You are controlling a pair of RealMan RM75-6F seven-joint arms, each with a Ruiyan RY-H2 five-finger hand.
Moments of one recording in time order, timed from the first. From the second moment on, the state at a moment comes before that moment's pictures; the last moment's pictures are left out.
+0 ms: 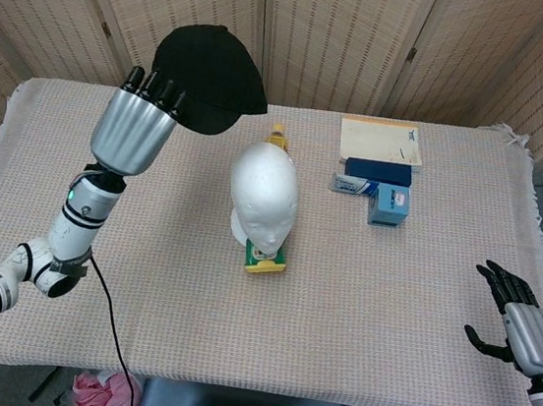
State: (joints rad) left arm -0.94 -1.37 -0.44 -1.30 1.52 1.35 0.67; right arm 0.18 -0.89 0.03 -1.76 -1.46 1.24 0.25
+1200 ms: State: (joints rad) left arm -0.97 -1.54 -0.34 -1.77 1.30 1.41 1.35; right arm 0.17 -0.84 -0.04 -1.70 -1.68 1.33 0.45
